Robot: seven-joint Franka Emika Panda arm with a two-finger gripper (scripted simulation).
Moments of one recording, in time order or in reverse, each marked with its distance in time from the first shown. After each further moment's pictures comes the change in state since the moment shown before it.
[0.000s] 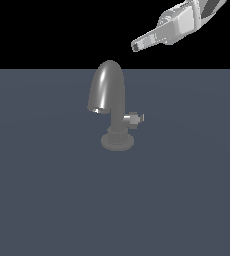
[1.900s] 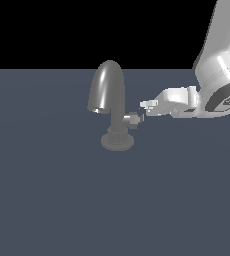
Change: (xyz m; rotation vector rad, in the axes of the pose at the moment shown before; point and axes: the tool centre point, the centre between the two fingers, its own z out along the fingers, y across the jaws) arm 0.165 -0.005 0.051 0.278 -0.558 0.533
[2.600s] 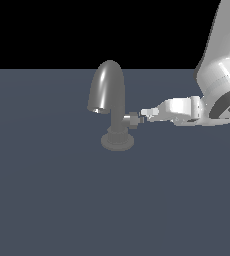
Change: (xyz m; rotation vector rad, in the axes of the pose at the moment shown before) arm 0.029 0.011 0.000 0.003 0.005 -0.039
